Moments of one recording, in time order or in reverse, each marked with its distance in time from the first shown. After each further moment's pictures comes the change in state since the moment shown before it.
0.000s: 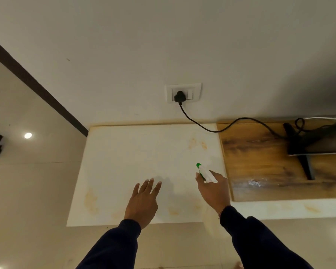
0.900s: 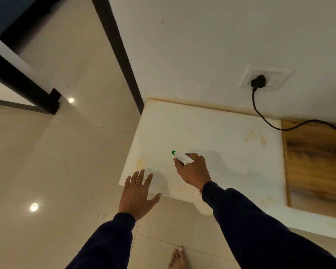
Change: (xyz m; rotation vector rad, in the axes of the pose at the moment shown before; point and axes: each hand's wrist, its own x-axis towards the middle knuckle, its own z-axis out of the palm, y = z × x) left_hand -0.116 -0.133 0.032 -0.105 0.112 -0.344; right_hand -0.060 -0.046 0.197 -0.252 -0.470 -0.077
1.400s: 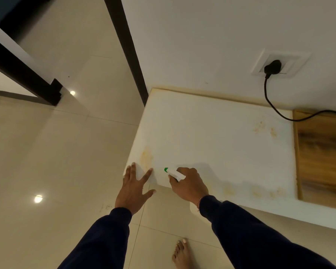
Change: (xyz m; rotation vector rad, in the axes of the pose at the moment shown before) left_hand -0.011 -0.038 0.029 -0.254 -0.133 -0.103; right_hand -0.035 0.042 0.048 -0.284 -0.135 -0.067
